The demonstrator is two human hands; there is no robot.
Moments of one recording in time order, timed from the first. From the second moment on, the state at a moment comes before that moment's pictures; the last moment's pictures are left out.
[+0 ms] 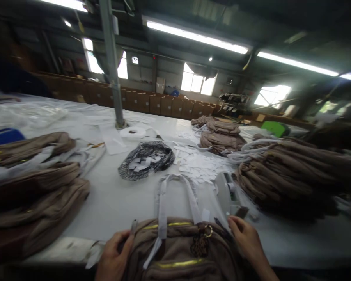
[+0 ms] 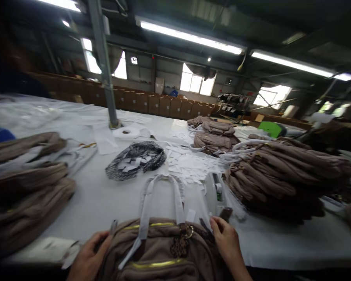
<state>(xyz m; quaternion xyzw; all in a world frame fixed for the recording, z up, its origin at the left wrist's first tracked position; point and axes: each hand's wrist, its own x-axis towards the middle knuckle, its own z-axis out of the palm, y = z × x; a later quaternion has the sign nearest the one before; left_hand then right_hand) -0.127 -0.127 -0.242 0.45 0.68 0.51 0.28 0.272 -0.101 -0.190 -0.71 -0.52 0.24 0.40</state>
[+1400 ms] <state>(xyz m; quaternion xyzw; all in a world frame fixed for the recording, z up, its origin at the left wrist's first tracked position) -0.125 -0.135 -0.235 0.46 0.66 0.51 0.32 0.006 -0.054 -0.179 -0.39 -0.84 0.36 0.14</state>
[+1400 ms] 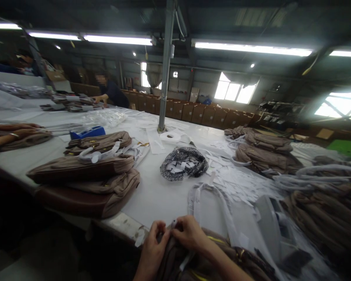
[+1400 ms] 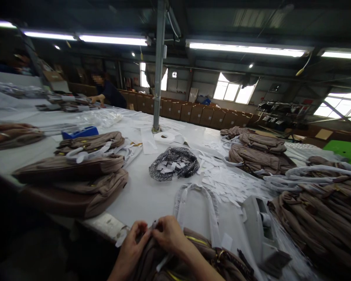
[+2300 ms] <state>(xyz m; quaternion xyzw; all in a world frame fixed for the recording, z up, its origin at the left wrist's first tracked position) -0.109 -0.136 -0.247 0.51 0.69 0.50 0.14 0.003 -0.093 -0.179 -0.43 -0.77 0.35 0.30</state>
